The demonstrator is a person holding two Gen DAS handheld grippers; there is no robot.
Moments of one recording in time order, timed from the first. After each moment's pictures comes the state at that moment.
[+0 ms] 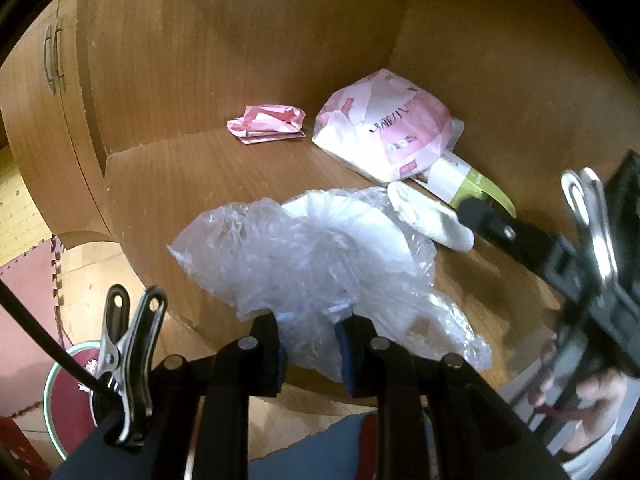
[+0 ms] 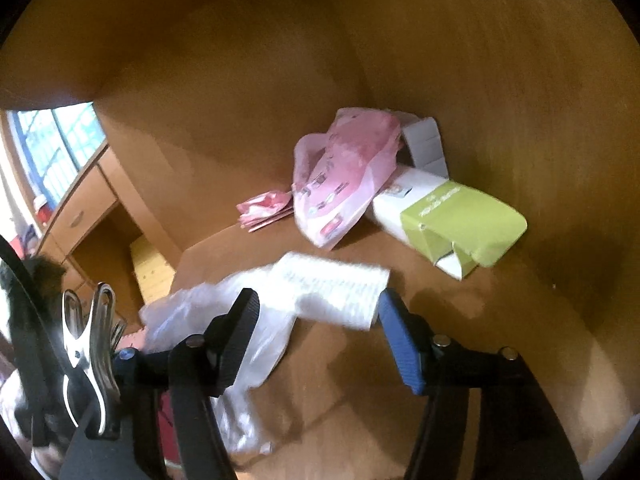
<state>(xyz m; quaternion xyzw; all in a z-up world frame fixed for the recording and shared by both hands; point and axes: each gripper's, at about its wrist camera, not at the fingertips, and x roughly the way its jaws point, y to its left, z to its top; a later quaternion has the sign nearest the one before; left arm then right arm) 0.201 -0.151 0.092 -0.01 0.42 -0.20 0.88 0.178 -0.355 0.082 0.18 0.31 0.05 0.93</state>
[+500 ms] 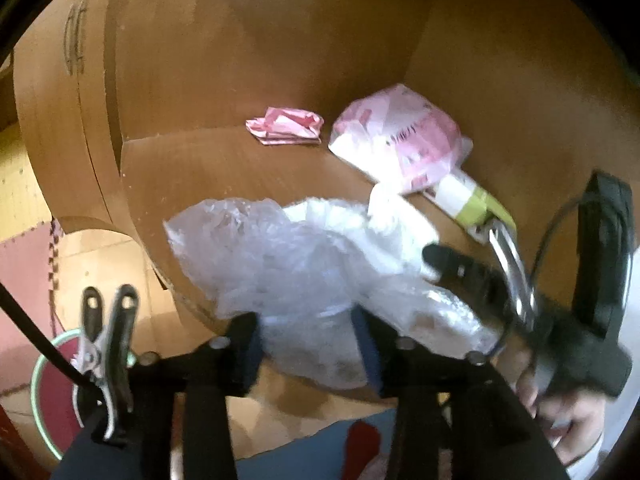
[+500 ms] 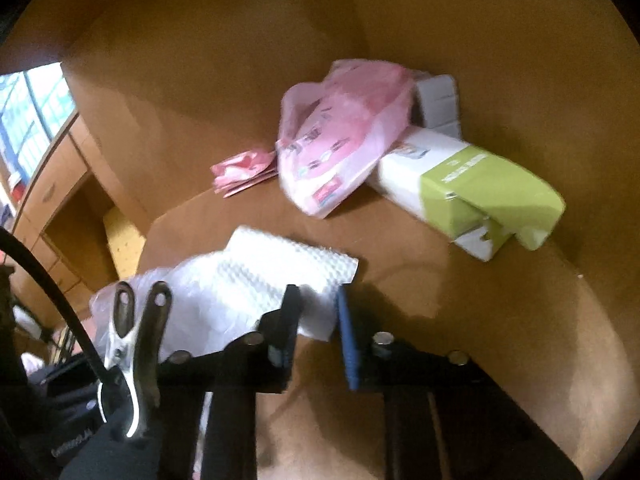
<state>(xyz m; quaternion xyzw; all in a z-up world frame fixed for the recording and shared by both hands) 0.200 -0.135 0.091 -0.06 0.42 -0.18 0.89 0.205 -0.331 0.063 0.14 0.38 0.03 0.91</state>
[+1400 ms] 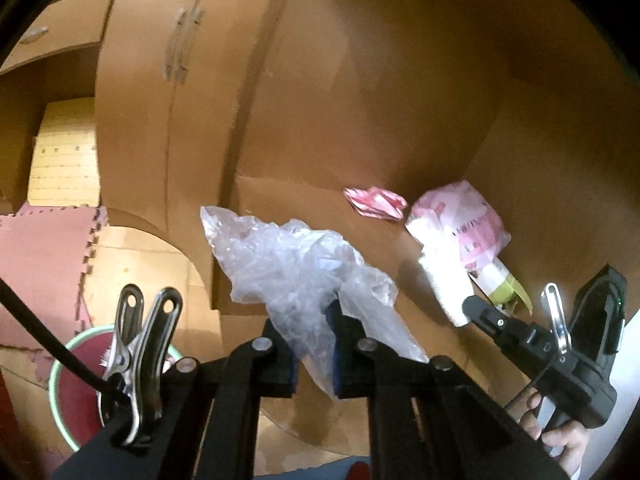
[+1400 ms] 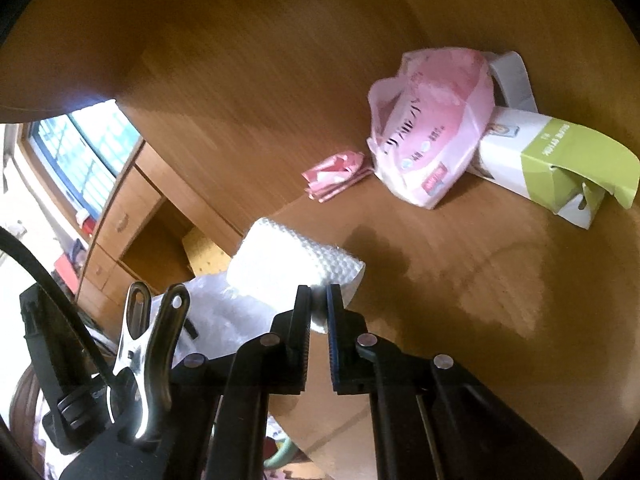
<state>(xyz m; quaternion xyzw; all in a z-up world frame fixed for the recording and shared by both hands) 0.176 -0.039 0.118 -0.14 0.34 -0.09 0.92 0.204 -0.311 0.069 0.25 0.34 0.15 0.89</state>
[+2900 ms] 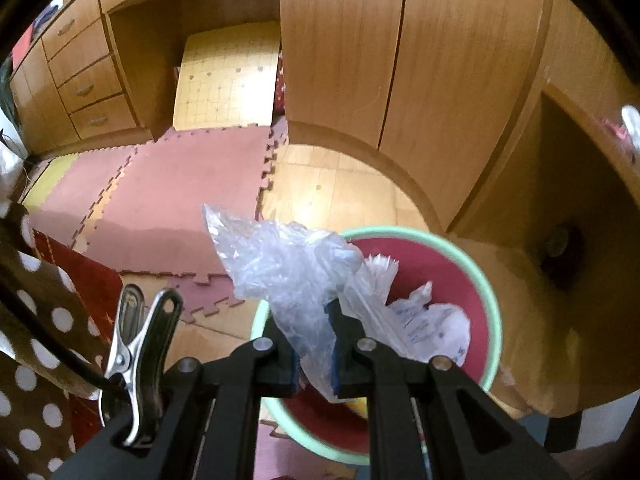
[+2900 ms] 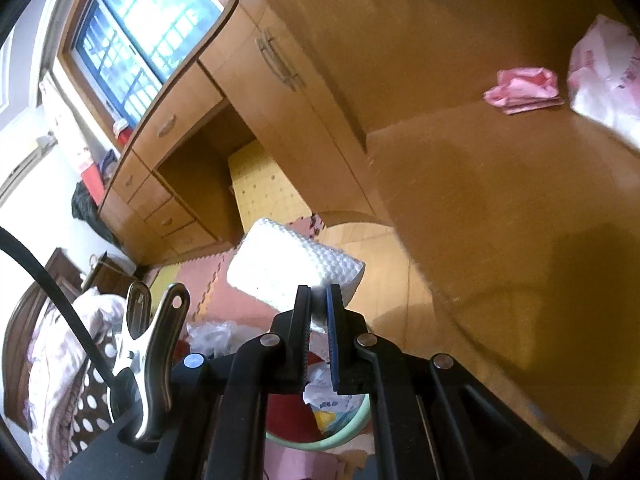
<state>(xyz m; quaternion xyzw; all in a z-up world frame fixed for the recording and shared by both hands) 0.138 0.159 -0.037 -0.08 0.47 0.16 0.87 0.223 -0.138 0.039 0.15 0.40 0.27 0.86</state>
